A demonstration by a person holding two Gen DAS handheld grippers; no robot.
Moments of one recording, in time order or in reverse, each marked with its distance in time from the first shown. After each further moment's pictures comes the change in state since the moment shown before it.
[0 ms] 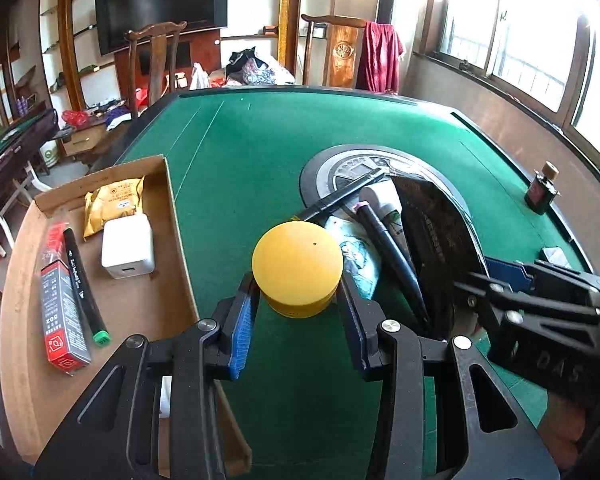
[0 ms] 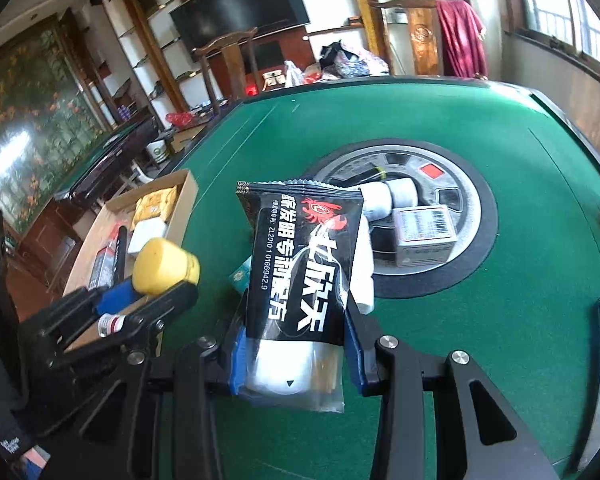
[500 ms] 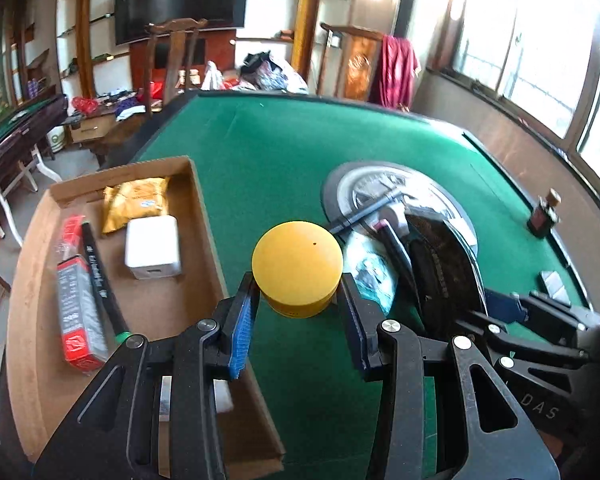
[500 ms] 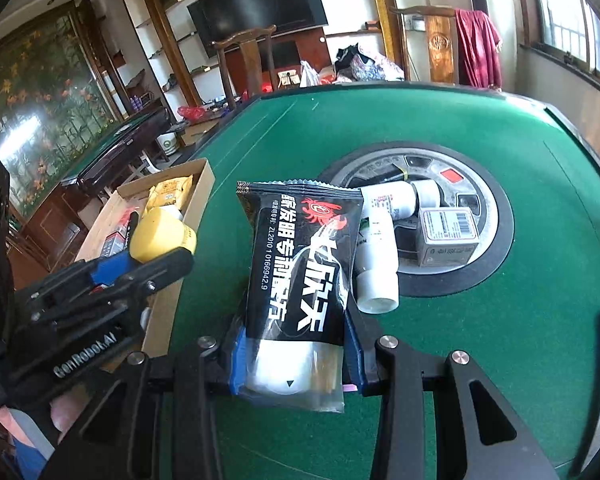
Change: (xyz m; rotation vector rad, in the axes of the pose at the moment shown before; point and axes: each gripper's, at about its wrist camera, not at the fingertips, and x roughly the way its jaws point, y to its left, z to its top) left arm -0.018 0.028 0.006 -0.077 -0.034 -0.005; right arm 0.001 0.017 -0.006 -0.045 -0.014 0.010
